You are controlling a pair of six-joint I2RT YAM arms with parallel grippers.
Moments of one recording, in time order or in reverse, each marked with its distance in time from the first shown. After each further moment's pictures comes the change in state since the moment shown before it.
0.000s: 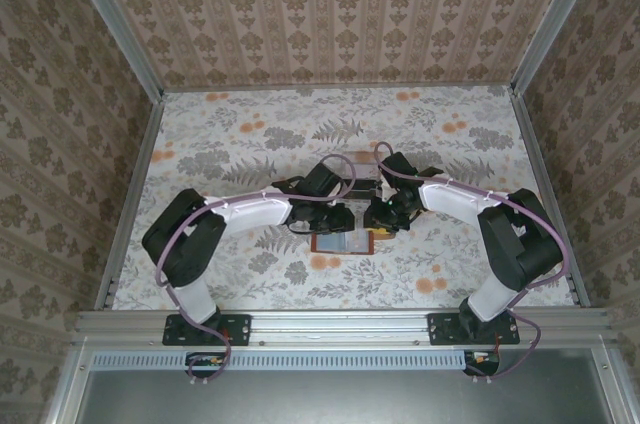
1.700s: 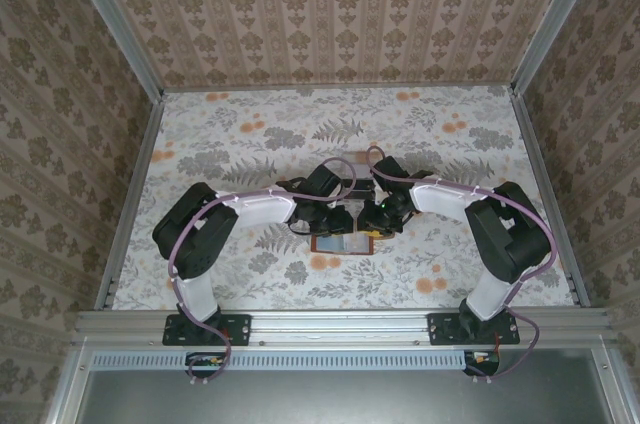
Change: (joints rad) left arm 0.021 0.067 0.010 -0.009 0.022 0.011; right arm 0.034 0.070 0.000 0.067 0.005 0.028
